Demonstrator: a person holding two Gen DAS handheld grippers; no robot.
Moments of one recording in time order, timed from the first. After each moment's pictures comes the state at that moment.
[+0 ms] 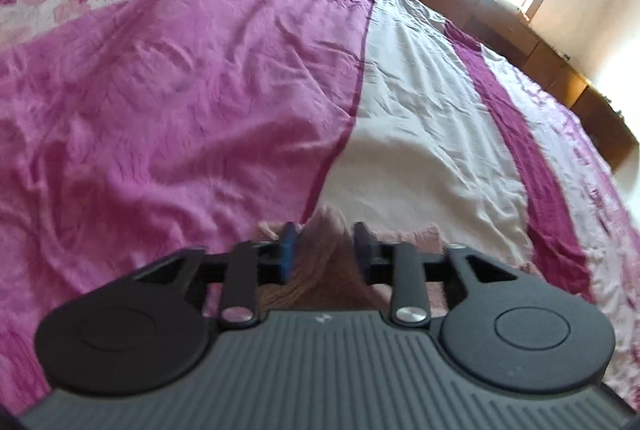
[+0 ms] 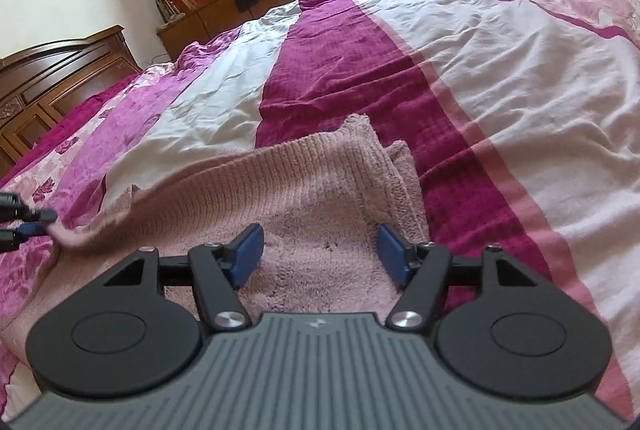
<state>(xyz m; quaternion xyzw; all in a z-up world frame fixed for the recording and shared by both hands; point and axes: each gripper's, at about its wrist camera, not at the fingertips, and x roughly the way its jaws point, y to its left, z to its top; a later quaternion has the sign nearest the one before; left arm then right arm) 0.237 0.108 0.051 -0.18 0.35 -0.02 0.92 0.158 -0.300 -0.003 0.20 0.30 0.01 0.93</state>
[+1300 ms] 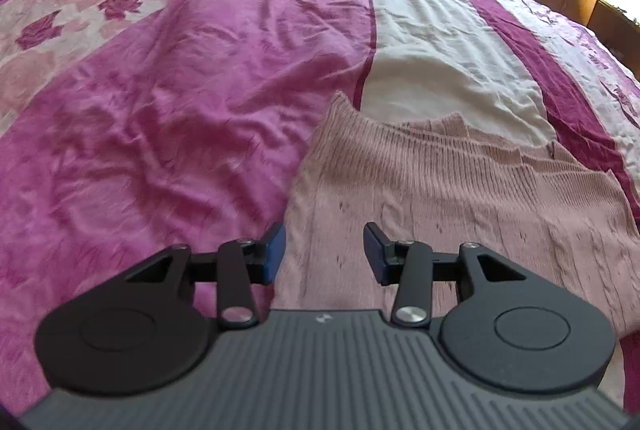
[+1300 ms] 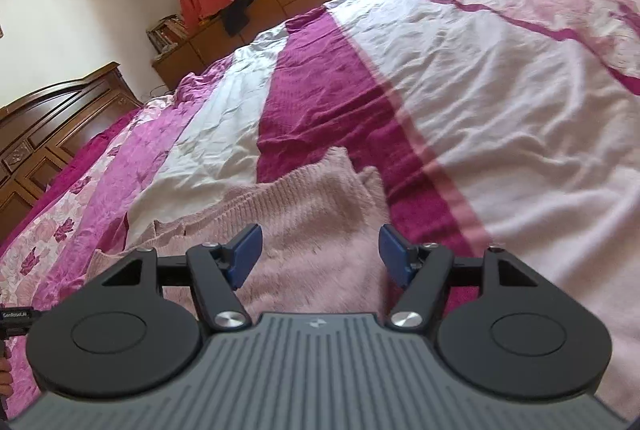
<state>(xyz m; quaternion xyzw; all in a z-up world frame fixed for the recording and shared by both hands) 0.143 0.108 0.053 -0.06 0.40 0.00 0.91 0.114 -0.332 0.032 0.26 0.28 0.00 0.92</state>
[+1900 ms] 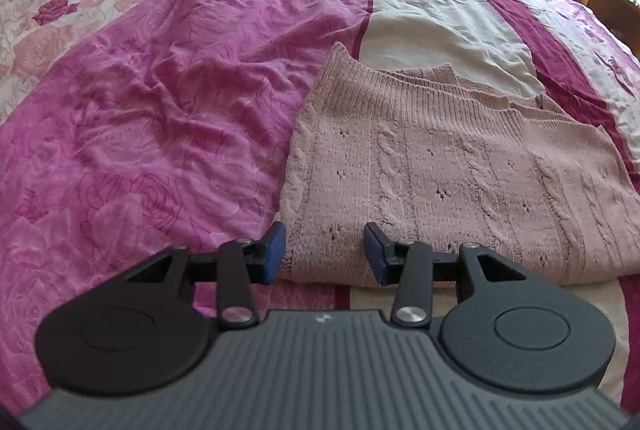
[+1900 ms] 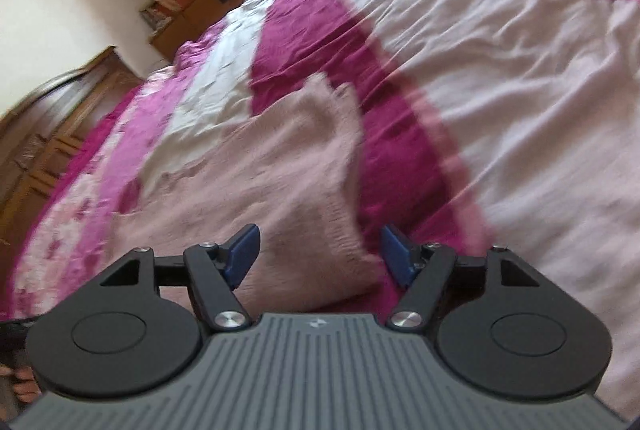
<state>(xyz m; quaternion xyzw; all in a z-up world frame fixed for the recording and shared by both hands) 0.095 0.101 0.045 -0.04 0.42 0.00 0.91 0.073 -0.342 0.005 0.32 0.34 0.04 0.88</state>
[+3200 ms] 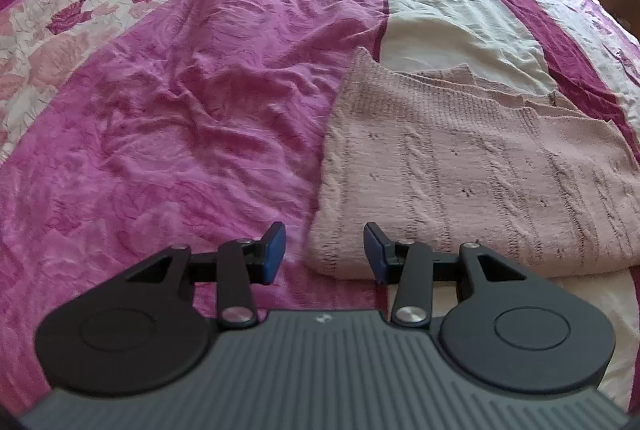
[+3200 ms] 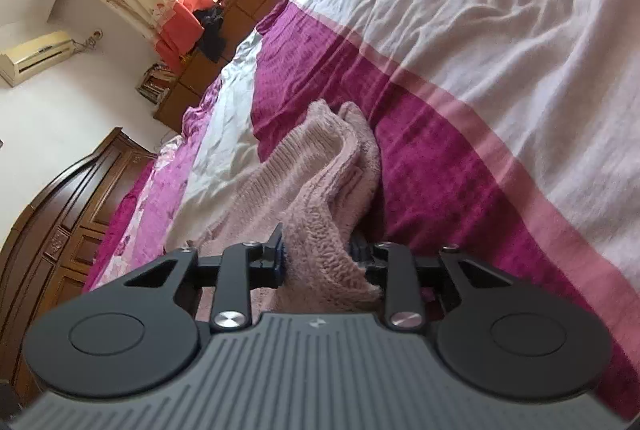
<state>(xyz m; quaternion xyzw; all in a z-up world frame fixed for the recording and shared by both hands) 0.093 0.120 0.057 -0.02 0.43 0.02 0.90 0.094 -0.337 -0.014 0.43 0.27 0.00 0.86</state>
